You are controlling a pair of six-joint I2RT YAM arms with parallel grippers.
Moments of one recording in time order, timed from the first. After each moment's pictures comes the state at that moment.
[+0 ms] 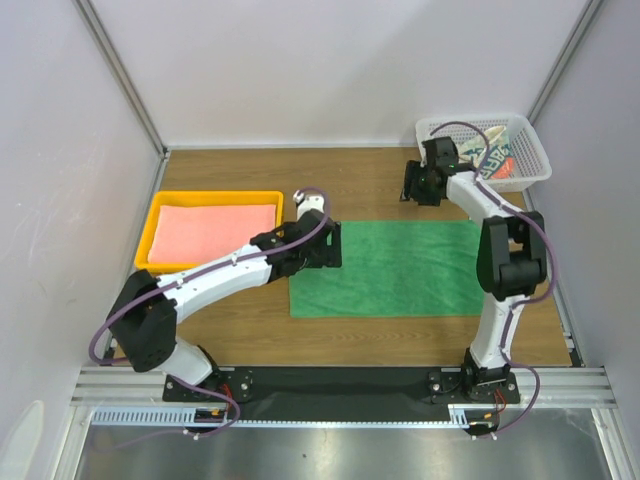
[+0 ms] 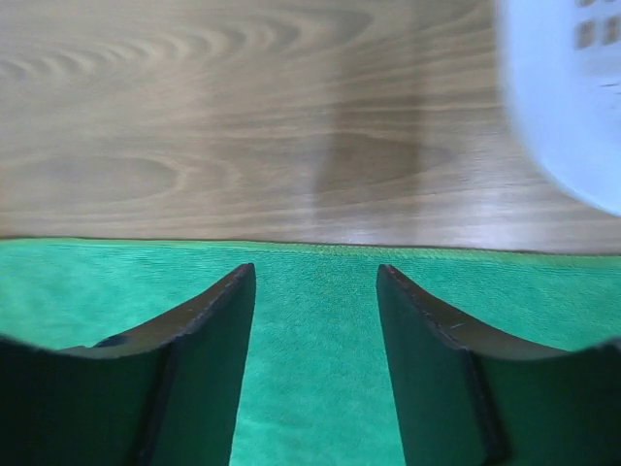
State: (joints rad) left arm -0.83 1.51 1.10 -0.43 -0.34 -0.64; right arm 0.17 1.94 1.54 -0.48 -0.08 0.32
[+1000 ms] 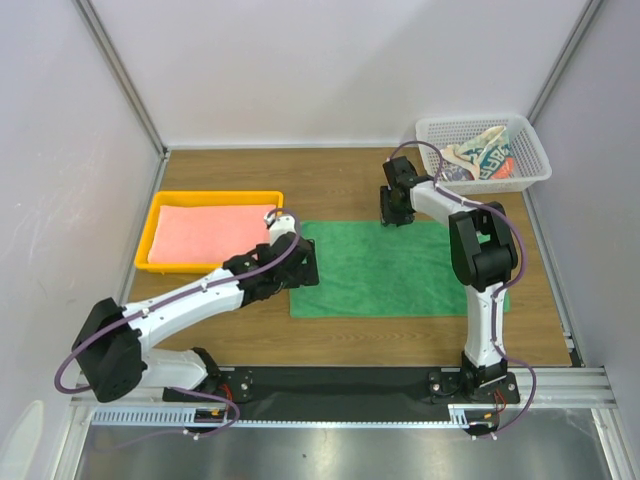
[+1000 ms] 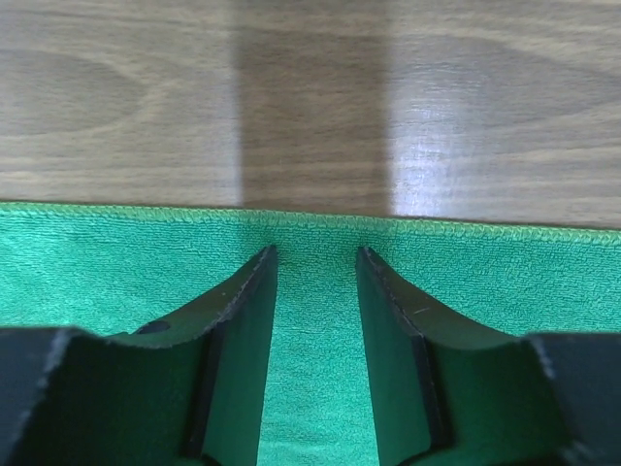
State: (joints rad) left arm -0.85 1.28 0.86 -0.48 -0.40 -0.76; right arm 0.35 2.12 1.57 -0.52 0.10 0.27
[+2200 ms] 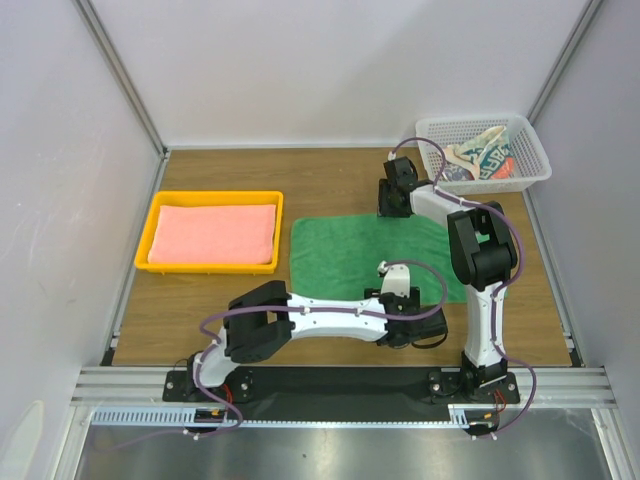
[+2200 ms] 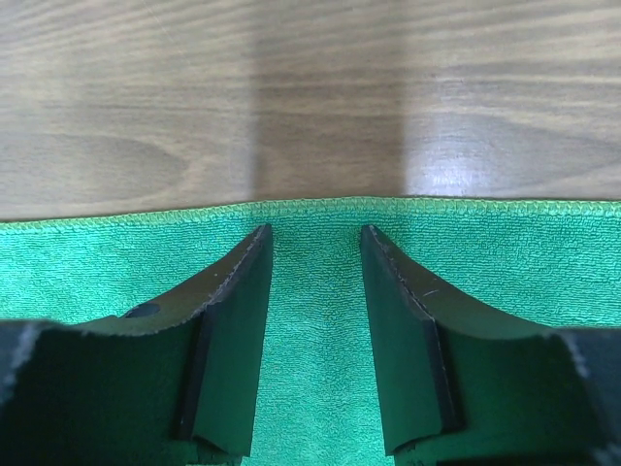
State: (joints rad) left arm -1.41 2.11 1.64 -0.84 -0.71 -1.35; right arm 0.34 2.13 1.52 -0.32 0.12 0.33
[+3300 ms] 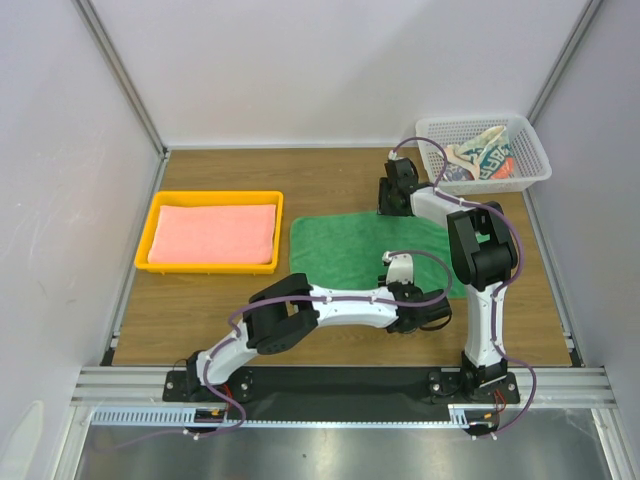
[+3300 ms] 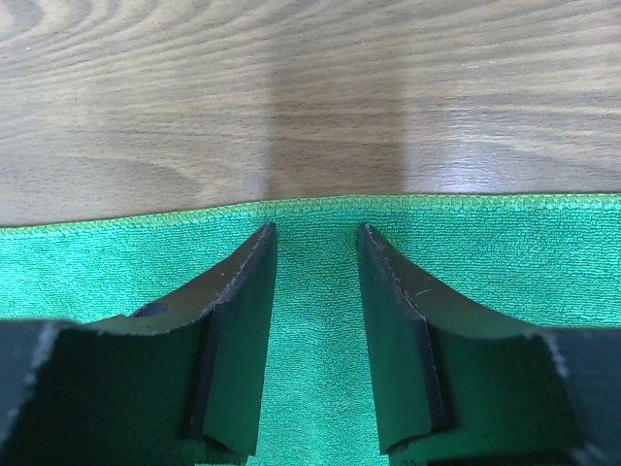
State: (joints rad) left arm -1.32 2.28 1.75 -0.73 -0.80 -1.31; right arm 0.34 2.13 1.49 -0.23 0.11 0.33
